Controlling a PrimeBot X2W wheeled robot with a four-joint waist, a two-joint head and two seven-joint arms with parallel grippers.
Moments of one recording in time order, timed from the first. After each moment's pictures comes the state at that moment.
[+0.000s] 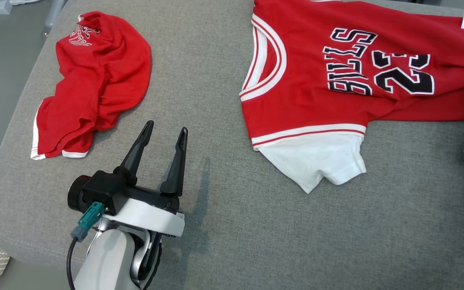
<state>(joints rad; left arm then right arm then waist) -0.28 0.05 -0.24 0.20 -0.26 -0.07 -0.26 -0.76 -0.27 -0.22 0.89 -0.09 0.13 -0.10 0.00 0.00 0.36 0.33</state>
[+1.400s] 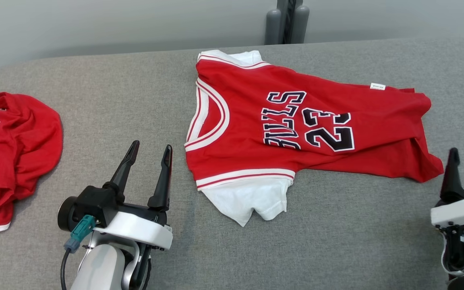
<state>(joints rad) -0.23 0.05 -0.18 0.24 -0.24 -0.07 -0.26 -0.34 -0.08 -0.27 0.58 0.52 0.13 -0.23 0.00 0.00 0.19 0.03</state>
